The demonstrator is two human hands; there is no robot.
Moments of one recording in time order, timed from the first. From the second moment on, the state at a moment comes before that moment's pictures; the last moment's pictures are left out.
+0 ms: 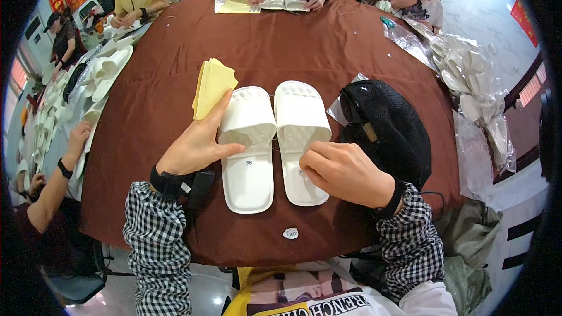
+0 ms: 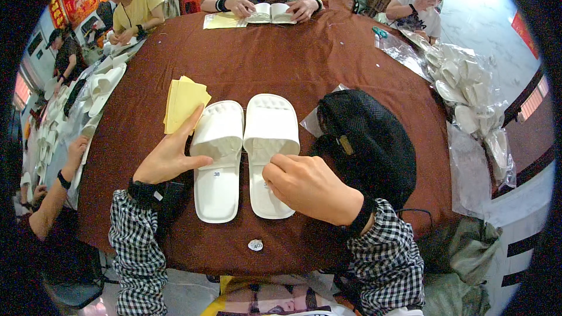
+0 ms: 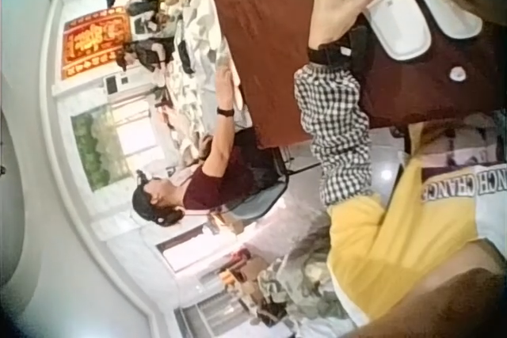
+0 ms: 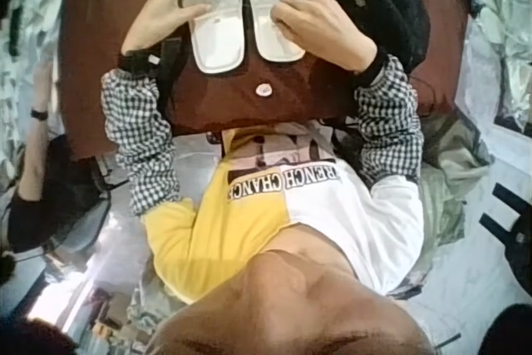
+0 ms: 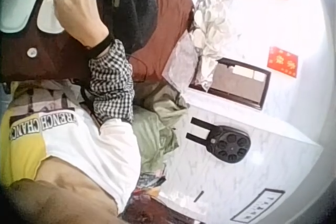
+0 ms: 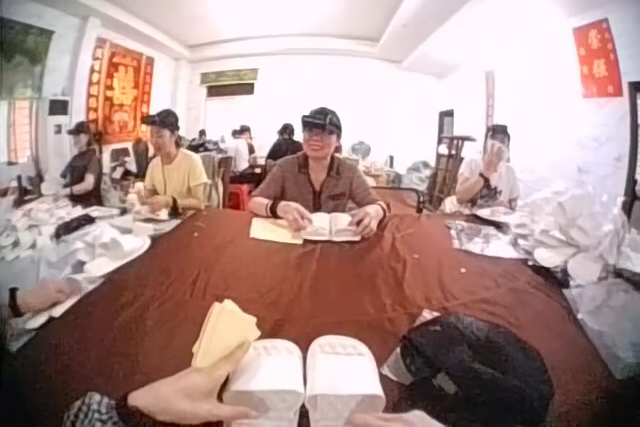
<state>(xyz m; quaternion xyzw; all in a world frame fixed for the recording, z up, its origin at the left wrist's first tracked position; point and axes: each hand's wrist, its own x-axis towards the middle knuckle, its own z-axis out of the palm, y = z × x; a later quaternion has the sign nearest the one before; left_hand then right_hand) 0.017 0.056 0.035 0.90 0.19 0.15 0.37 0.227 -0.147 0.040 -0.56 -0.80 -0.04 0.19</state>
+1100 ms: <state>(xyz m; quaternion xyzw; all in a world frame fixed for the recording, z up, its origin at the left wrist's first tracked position) 0.016 0.067 0.025 0.79 0.28 0.32 0.44 0.179 -0.177 0.040 -0.37 -0.92 0.07 0.12</state>
